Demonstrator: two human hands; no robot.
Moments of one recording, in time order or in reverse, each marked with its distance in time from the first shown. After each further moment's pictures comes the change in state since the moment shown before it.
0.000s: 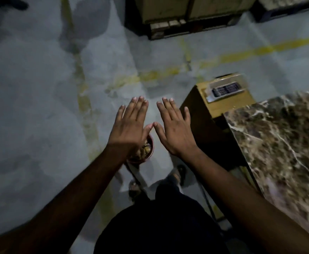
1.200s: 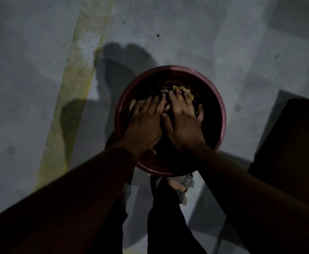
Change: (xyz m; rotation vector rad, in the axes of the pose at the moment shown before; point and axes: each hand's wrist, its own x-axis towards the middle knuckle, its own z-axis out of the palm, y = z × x) left_hand -0.001 -0.152 0.676 -0.289 -0.408 -0.653; right_hand 0.163 0.152 0.660 0.113 -0.554 -0.281
